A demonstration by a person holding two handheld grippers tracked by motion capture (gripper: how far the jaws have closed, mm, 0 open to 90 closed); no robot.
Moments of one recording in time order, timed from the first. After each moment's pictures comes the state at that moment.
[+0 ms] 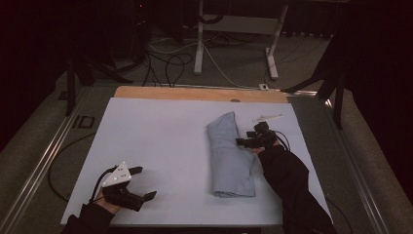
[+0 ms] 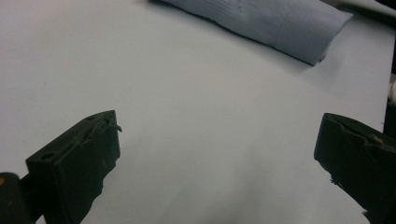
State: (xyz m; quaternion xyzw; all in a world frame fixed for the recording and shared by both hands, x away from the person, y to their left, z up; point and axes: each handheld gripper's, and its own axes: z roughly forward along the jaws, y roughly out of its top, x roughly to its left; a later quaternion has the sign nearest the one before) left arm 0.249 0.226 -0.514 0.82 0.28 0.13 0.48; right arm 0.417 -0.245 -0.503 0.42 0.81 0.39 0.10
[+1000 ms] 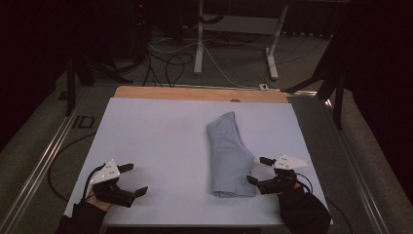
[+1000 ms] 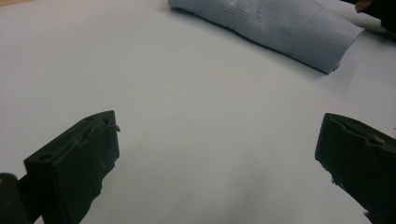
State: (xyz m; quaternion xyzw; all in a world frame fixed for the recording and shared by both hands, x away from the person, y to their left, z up) left arm 0.254 0.250 -0.516 0.81 0.30 0.13 0.49; right arm 0.284 -0.278 -0.512 0.30 0.80 0.50 0.15
